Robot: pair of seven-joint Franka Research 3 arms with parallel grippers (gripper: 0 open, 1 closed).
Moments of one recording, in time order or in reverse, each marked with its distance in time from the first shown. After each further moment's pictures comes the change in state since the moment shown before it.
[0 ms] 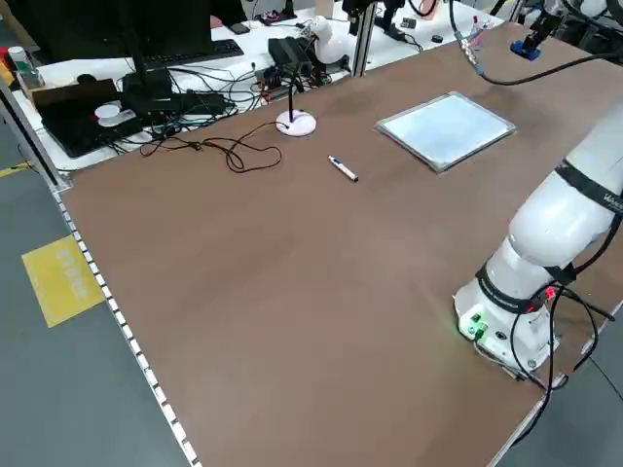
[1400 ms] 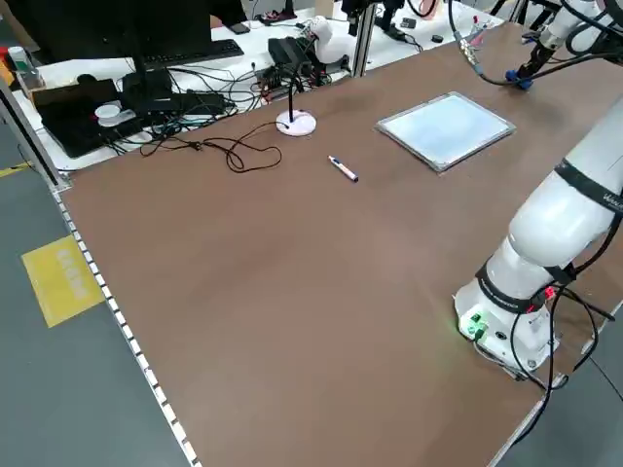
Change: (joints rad) left arm 0.000 0.003 0.000 0.003 0.000 0.002 0.000; right arm -0.066 0.237 -0.023 -0.028 -0.017 0.279 0.000
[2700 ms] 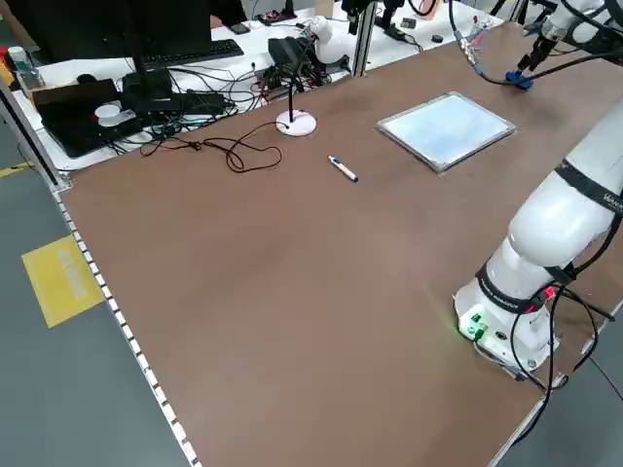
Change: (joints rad) left arm 0.000 -0.001 0.000 0.004 0.000 0.000 0.000; right arm 0.007 -0.101 0.008 0.050 0.000 -0.179 0.002
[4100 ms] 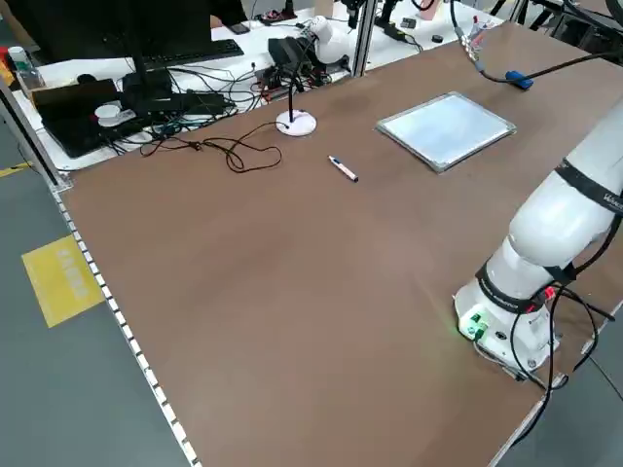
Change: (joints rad) left arm 0.000 -0.003 0.000 0.022 0.000 0.000 -0.002; right arm 0.119 -0.172 -0.012 0.660 0.219 -0.952 -0.242
